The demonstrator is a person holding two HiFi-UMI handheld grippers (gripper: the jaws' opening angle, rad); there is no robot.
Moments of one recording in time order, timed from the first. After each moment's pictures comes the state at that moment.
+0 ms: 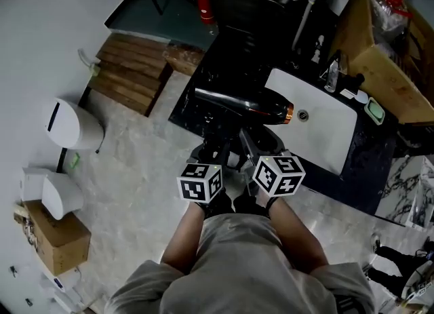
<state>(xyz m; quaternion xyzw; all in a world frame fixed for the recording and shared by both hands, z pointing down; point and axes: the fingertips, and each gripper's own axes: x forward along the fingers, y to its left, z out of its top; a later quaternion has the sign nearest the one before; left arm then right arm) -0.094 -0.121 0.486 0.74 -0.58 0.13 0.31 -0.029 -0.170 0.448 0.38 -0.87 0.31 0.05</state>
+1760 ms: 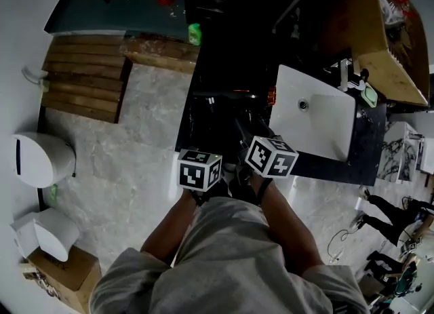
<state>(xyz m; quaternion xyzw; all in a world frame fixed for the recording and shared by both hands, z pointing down) -0.191 -0.209 0.569 0.79 -0.39 0.20 0.42 -0.139 -0.267 0.540 0.52 -0.74 0.41 0.13</state>
